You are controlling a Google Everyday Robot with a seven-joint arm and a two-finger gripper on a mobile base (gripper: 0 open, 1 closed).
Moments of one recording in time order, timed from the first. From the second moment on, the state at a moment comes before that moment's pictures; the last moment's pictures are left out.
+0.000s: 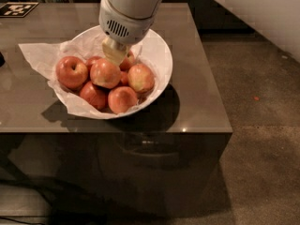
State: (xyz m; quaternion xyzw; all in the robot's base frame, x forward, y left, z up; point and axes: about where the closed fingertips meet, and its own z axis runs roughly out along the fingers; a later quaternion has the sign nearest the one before) arm 0.518 0.061 0.985 -0.57 0.78 0.01 0.26
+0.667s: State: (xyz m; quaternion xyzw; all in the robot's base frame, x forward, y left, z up) arm 0.518 0.061 0.985 -0.57 0.78 0.01 0.26
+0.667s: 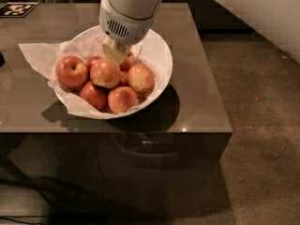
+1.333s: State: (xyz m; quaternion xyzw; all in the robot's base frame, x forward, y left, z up) arm 0.518 0.061 0.985 -0.57 0.78 0.01 0.26
